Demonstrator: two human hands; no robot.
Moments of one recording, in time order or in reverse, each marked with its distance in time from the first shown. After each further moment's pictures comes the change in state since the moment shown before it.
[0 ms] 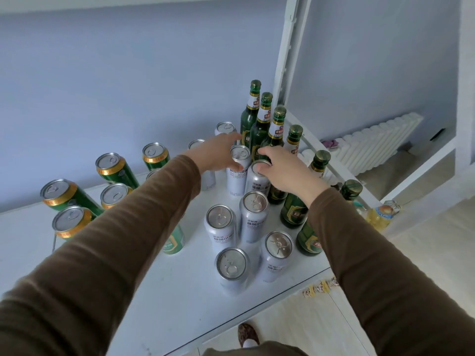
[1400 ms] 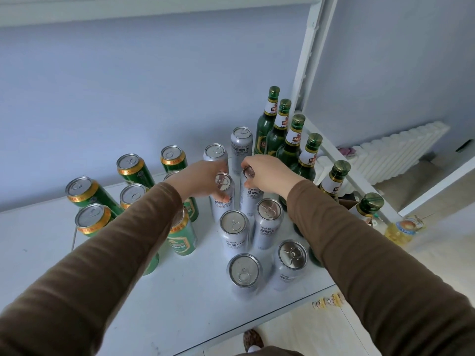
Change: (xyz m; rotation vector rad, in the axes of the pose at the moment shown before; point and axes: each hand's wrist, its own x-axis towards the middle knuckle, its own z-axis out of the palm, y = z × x) left_hand -0.058 -0.045 0.008 0.034 -0.017 -0.119; right_hand 0.049 -0.031 0.034 -0.247 -0.136 -0.215
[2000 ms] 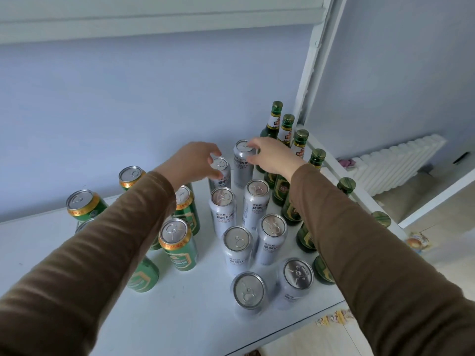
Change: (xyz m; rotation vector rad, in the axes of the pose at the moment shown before) left_hand 0.018 -0.012 -0.055 -0.091 0.171 -0.027; right_hand 0.041 0.003 -0.050 0.195 0.094 0.111
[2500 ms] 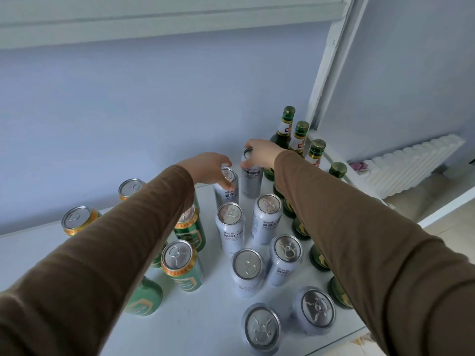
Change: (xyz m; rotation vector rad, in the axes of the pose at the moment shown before) left_hand 0.068 -0.014 0.012 0.090 -0.241 -0.047; right_hand 0.096 -0.002 0.022 -0.098 -0.157 0.065
